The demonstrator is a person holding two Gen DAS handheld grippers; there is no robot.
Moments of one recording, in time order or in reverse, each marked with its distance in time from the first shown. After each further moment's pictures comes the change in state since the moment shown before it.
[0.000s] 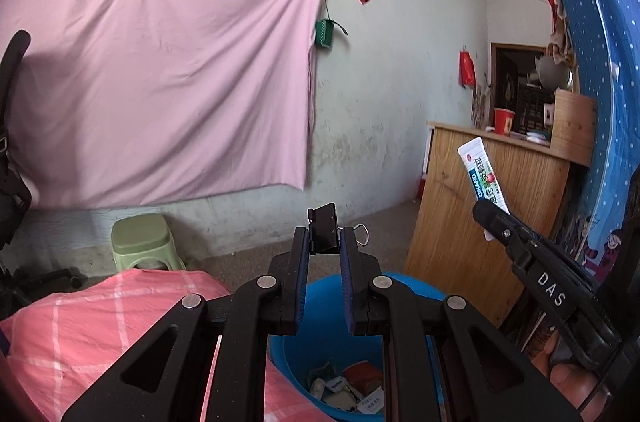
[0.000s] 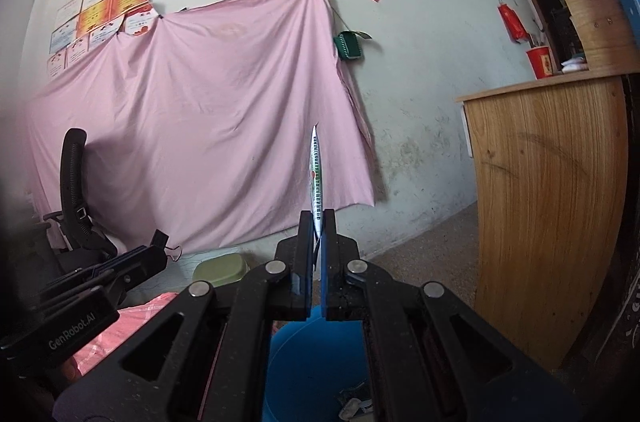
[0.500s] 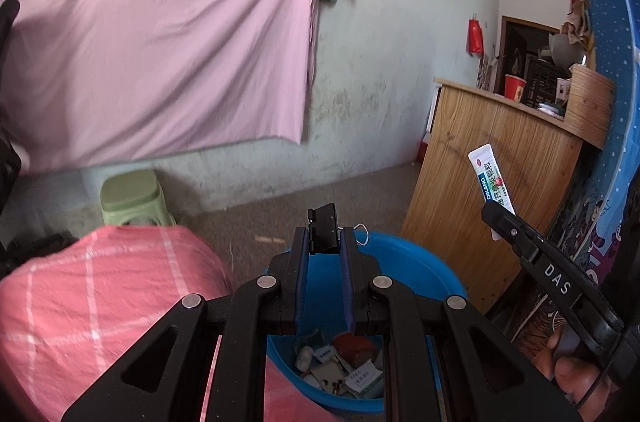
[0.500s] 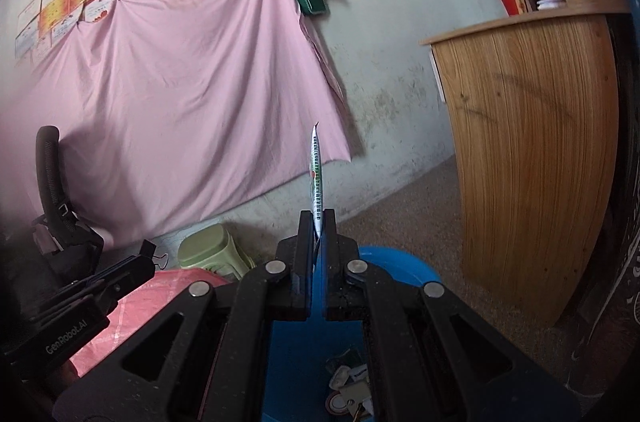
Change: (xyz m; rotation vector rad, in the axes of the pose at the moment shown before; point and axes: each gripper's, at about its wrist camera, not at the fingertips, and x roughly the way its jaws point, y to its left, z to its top) left arm 0.041 -0.001 -0.019 -0.054 0.173 -0.009; right arm 0.024 -0.042 -0.019 0.089 0.170 -0.069
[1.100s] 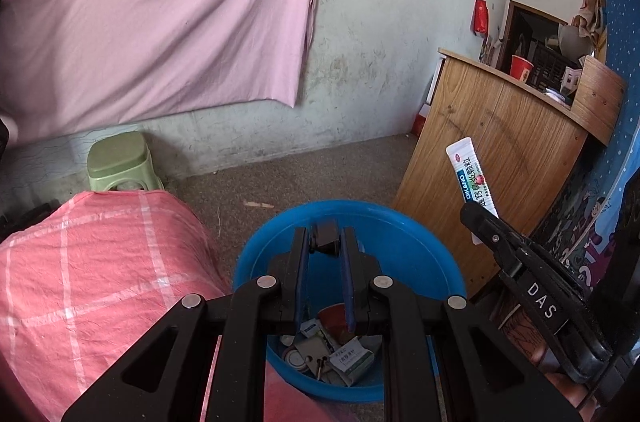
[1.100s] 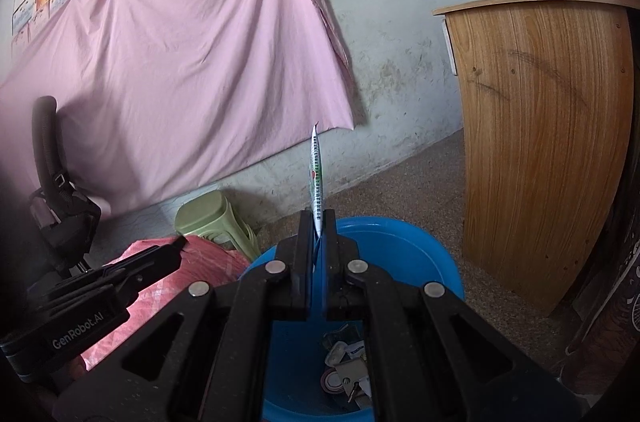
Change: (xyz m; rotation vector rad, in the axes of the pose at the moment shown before) left arm 0.021 0.001 -0.001 -0.040 0.130 -0.030; right arm 0.021 0.009 -0.011 -0.043 0.116 0.000
